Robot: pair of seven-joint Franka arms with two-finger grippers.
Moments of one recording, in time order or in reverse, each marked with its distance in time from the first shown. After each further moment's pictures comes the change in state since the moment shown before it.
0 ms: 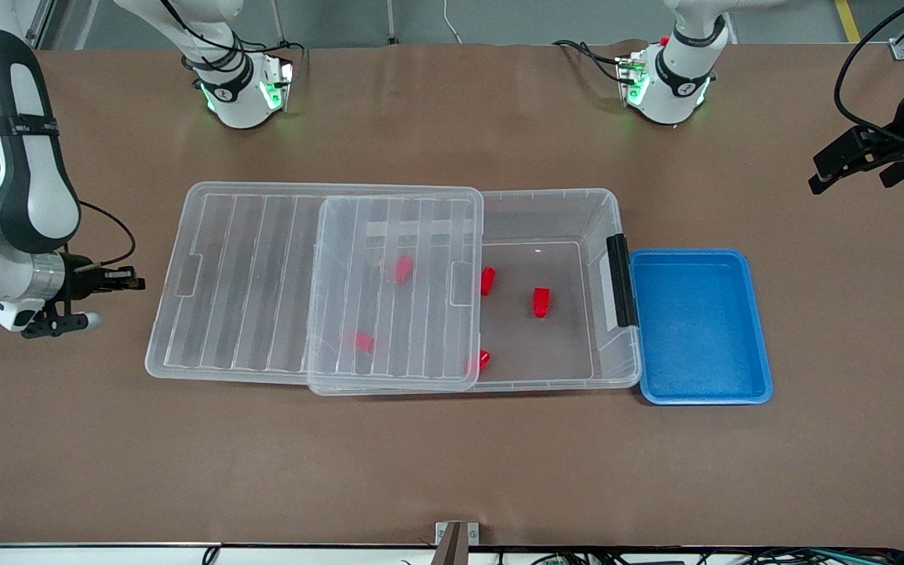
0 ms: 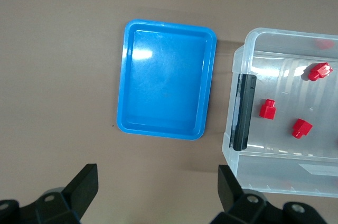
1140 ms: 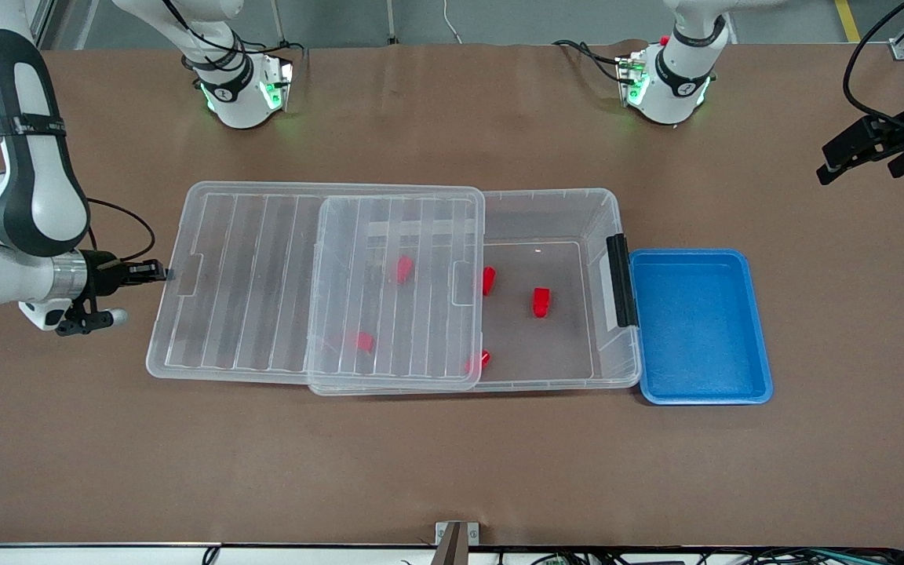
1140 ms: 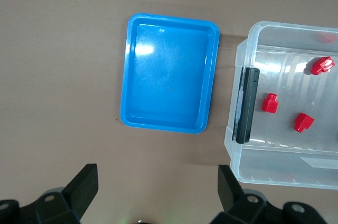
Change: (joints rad) left arm 0.000 -0.009 0.013 0.011 0.000 -0.038 0.014; right arm 0.030 0.009 0.001 0.023 0.106 -0.108 0.000
